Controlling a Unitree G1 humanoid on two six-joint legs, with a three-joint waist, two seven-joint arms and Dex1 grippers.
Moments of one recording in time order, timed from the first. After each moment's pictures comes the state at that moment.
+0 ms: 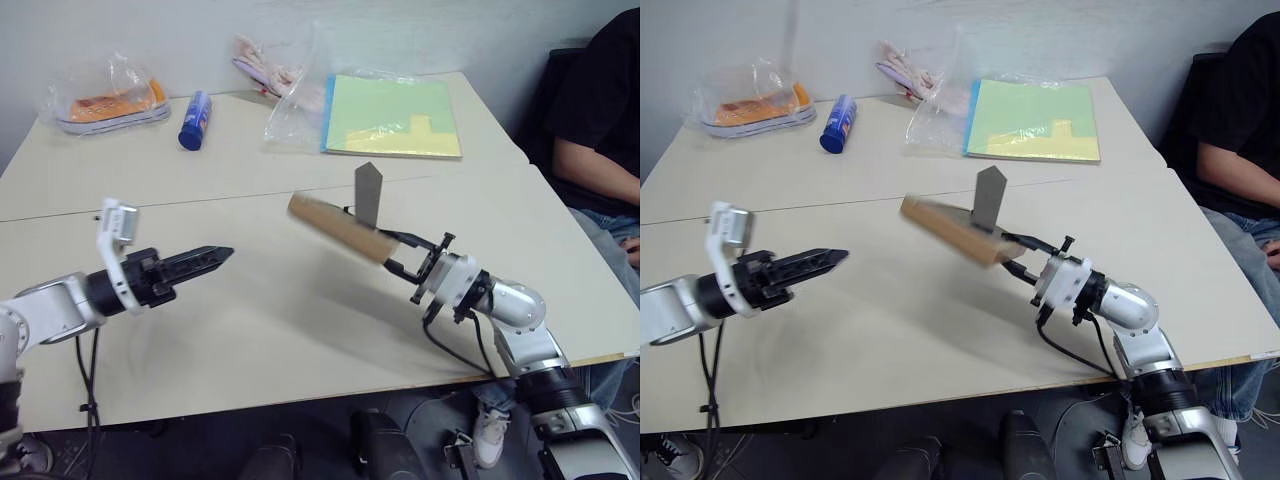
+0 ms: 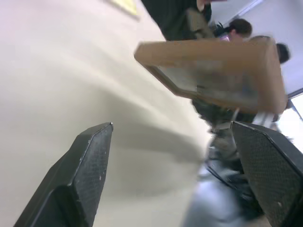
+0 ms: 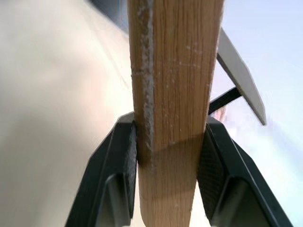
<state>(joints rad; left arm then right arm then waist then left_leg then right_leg) -0.14 0.96 0.37 -0.19 -1.34 0.94 -0.62 -0.36 -0.52 0.12 0.11 0.40 -0.38 0.80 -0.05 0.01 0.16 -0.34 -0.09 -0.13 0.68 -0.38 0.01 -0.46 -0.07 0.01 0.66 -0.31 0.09</state>
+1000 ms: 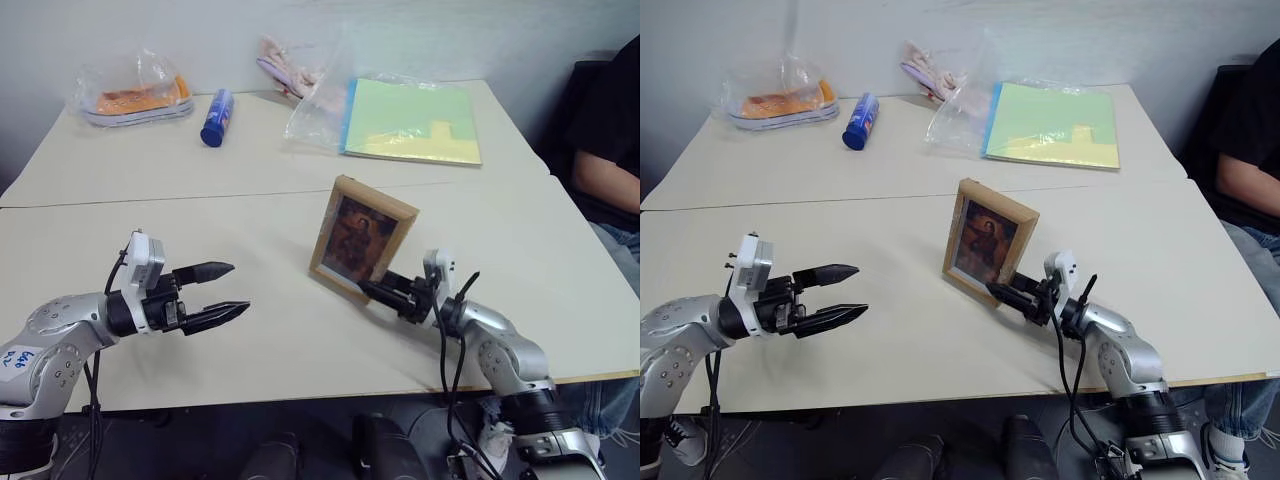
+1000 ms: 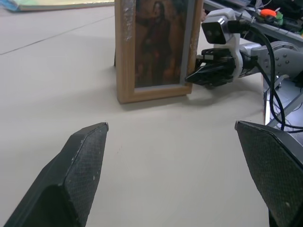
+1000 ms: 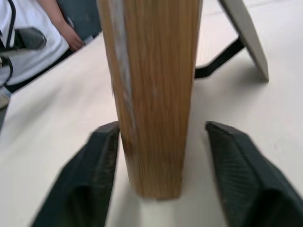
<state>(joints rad) -0.06 0.83 0.26 -0.22 -0.75 0.52 -1.00 -0.27 -0.43 0.06 0.08 0.60 0.34 0.89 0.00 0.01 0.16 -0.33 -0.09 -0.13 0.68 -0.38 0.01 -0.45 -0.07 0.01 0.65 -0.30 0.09</state>
